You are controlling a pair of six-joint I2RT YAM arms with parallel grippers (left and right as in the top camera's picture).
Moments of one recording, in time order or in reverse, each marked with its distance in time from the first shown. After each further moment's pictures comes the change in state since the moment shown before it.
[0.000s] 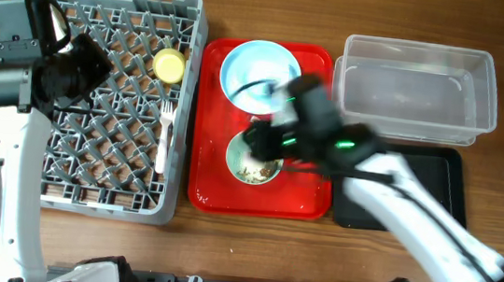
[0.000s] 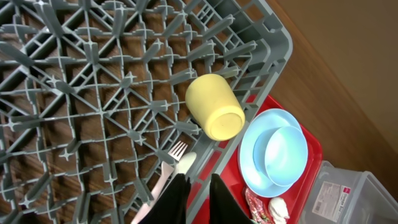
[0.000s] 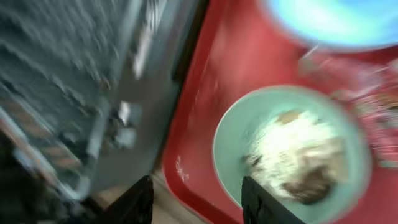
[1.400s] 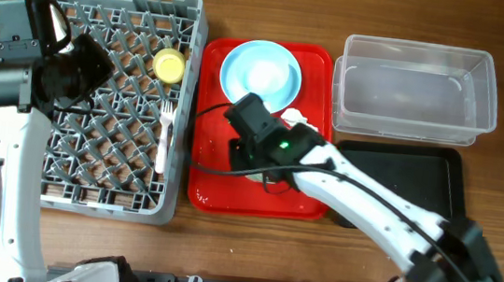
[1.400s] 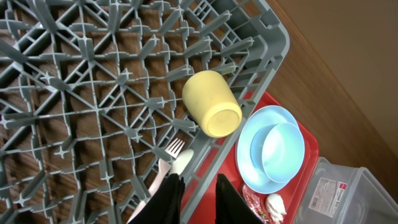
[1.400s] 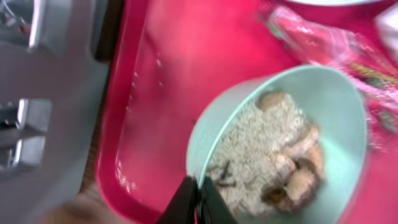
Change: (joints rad) left arm 0.000 0.000 0.000 -0.003 0.014 0.000; right arm 0.126 0.139 0.085 -0.138 0.277 0.068
